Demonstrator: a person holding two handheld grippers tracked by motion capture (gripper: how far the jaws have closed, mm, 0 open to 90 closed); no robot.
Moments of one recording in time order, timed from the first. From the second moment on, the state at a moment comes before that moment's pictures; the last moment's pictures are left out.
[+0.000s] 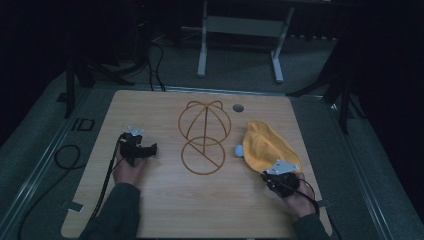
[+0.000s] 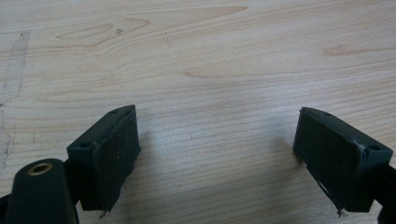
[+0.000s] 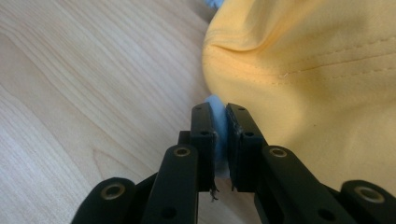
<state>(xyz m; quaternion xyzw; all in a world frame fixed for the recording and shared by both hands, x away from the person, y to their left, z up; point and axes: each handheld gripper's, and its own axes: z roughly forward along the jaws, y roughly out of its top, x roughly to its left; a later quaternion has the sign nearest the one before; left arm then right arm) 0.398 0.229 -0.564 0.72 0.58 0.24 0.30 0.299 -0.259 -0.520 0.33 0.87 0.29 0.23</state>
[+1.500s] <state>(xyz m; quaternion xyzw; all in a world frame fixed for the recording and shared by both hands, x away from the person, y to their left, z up) 0.398 0.229 -0.564 0.71 0.58 0.24 0.30 0.293 -0.255 -0.424 0.30 0.83 0.38 0.28</state>
